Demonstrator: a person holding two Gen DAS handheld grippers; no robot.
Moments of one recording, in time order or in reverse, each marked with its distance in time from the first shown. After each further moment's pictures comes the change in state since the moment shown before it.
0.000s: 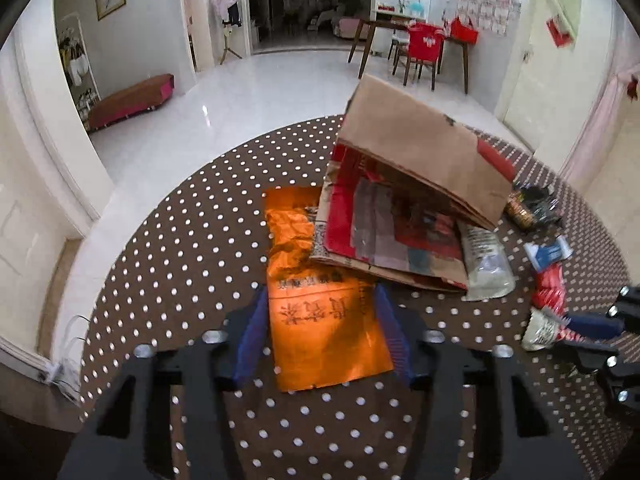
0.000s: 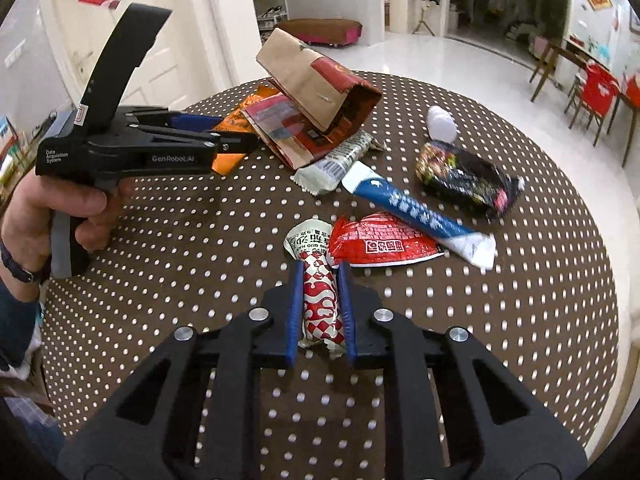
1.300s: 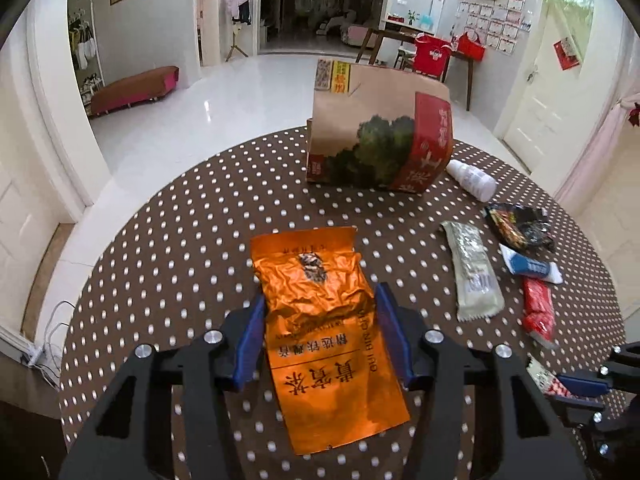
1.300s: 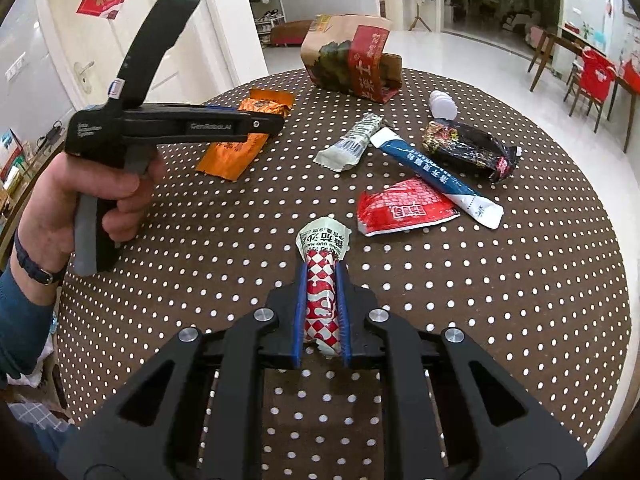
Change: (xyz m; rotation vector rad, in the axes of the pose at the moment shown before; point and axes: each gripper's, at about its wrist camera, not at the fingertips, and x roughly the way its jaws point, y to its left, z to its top) left arm 0.001 -0.014 0.010 -0.066 -0.014 -0.029; right arm -0.019 0.011 -0.014 0.026 0.000 0.019
